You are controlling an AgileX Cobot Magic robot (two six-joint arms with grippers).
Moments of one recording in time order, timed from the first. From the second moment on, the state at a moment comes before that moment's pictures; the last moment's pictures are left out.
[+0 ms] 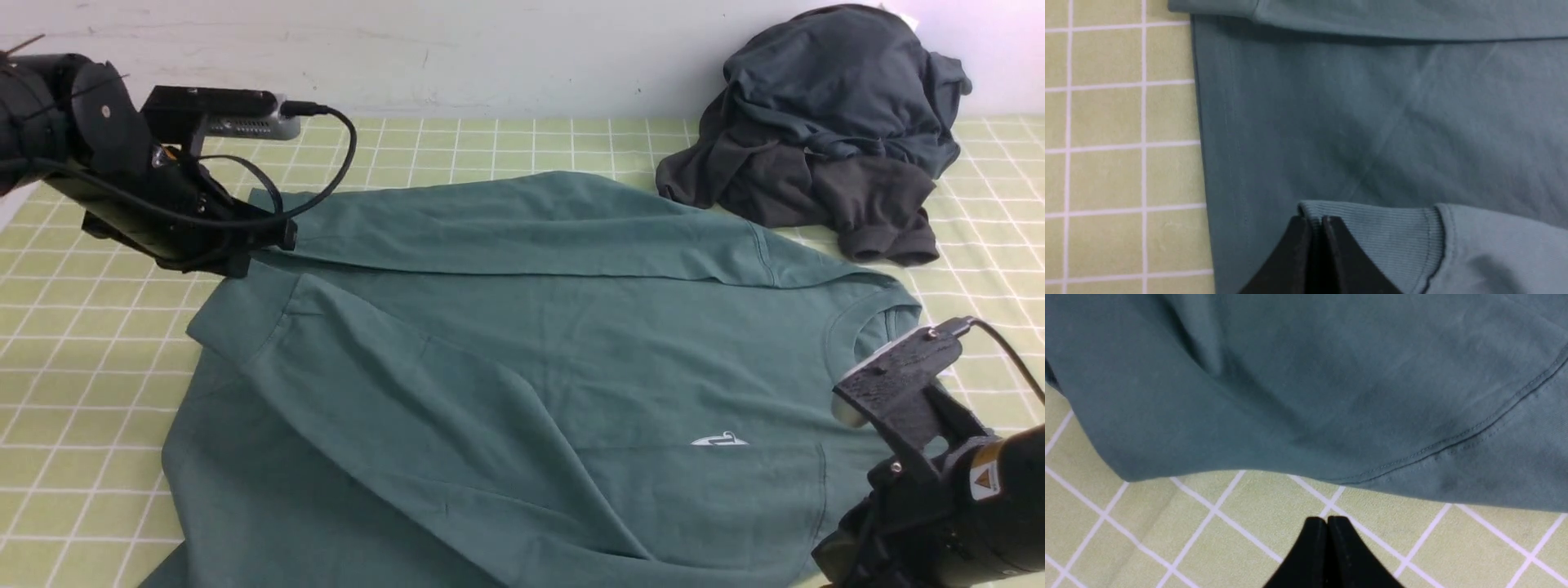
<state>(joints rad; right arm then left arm) 0.44 1.25 -0.66 0.20 0.76 -0.22 -0.04 1.79 -1.37 -0.09 0.70 0.08</state>
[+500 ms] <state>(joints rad) 0.26 1.55 -0.90 0.08 0.67 0.07 -0.04 1.76 -1.47 -0.08 0.99 0.11</state>
